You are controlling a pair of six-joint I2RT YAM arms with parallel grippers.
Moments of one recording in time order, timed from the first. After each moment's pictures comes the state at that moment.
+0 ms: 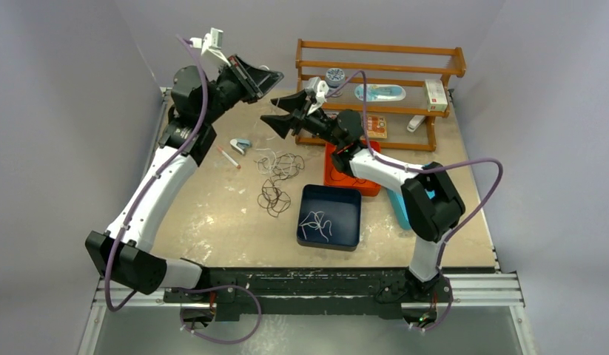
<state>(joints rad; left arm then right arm) -0.34 1.36 1.44 0.02 0.37 -0.83 0.63 1.82 1.25 0.99 -0.52 0.26</state>
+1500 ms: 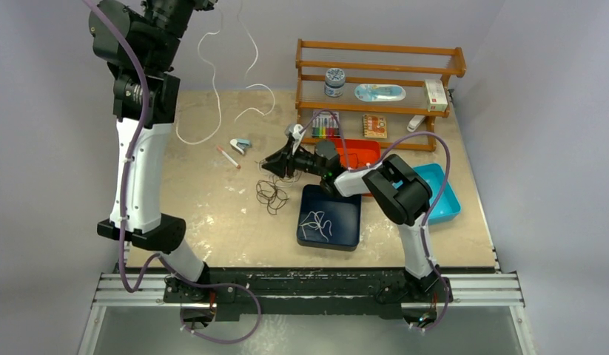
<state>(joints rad) -0.28 1.66 2.42 -0.12 0.21 -0.80 0.69 2.11 1.13 1.02 -0.57 0.30</state>
